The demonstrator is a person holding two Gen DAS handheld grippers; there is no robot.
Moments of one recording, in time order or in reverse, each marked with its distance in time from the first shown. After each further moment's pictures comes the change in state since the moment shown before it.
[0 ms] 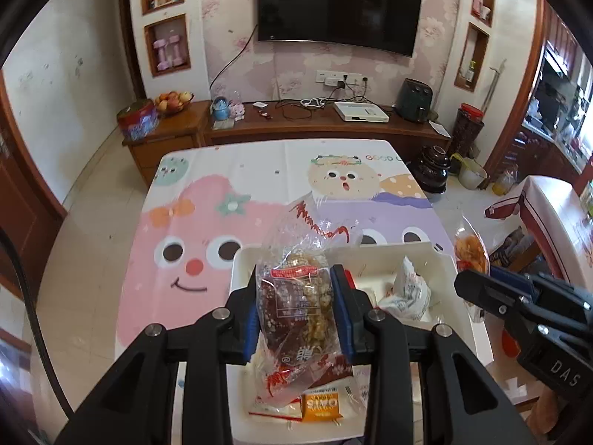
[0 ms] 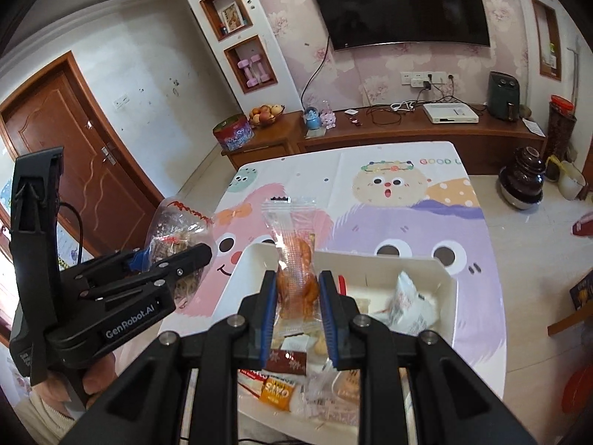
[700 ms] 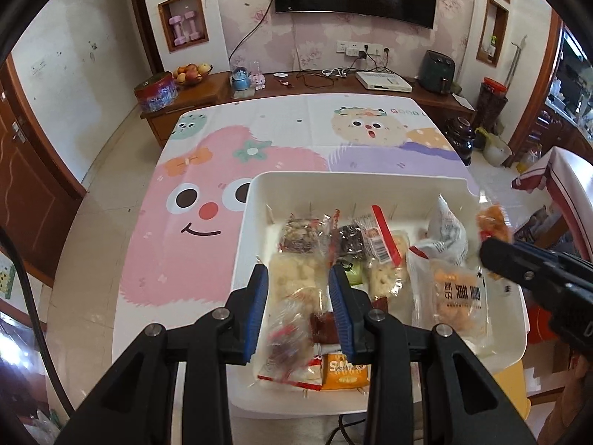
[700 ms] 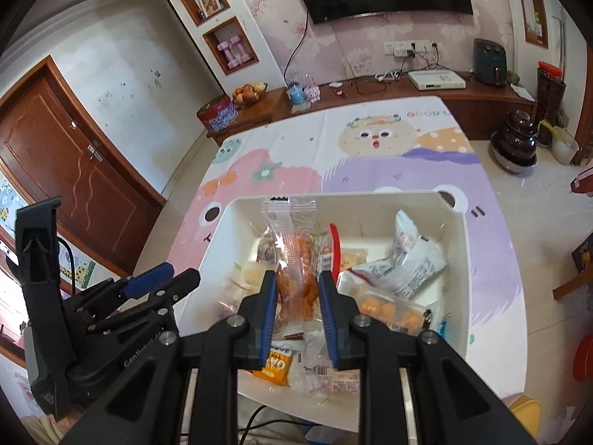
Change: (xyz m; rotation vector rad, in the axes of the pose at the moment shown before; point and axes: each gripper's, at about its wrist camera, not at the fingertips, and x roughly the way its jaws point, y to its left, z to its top) left arm 0.035 -0.001 -0.065 0.015 0.090 0.102; right arm 0.030 -0.009 -0.044 0.054 0.099 -0.018
